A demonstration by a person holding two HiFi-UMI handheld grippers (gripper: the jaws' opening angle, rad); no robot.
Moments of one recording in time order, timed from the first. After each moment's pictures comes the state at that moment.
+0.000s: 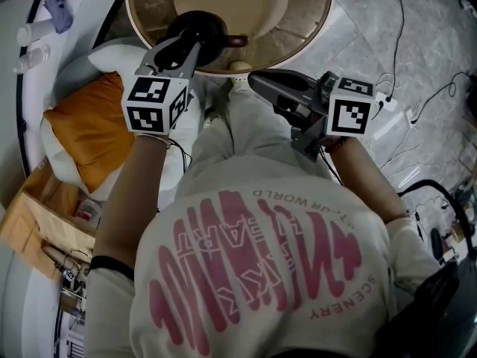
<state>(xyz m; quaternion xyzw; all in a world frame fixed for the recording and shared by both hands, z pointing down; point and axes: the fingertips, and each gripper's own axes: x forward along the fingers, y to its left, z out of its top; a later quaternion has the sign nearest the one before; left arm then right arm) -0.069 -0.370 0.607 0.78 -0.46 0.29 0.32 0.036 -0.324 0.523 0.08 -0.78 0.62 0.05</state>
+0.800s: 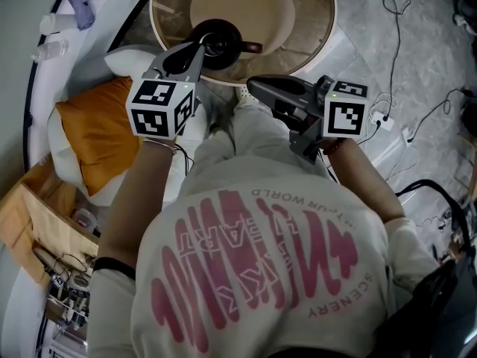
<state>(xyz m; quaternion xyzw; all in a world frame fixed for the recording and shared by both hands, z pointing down) -0.078 -0.375 0.551 0.78 -0.49 0.25 0.31 0.016 -0.322 0.488 0.05 -0.81 0.59 0.06</state>
